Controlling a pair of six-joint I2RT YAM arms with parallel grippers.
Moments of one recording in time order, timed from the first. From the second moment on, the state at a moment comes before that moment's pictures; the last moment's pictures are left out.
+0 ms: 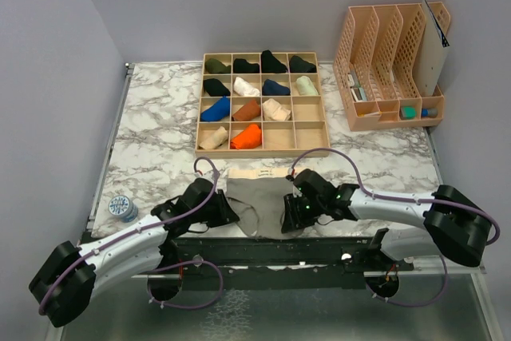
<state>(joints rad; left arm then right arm) -0.76 0.83 0.20 -0.15 0.17 -0.94 0.96 1.30 0.51 -0.19 -0.28 0.70</state>
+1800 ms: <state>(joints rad) -0.50 1.36 0.60 -0.20 0.16 -0.66 0.94 1.40 0.70 -0.20 -0.20 0.63</state>
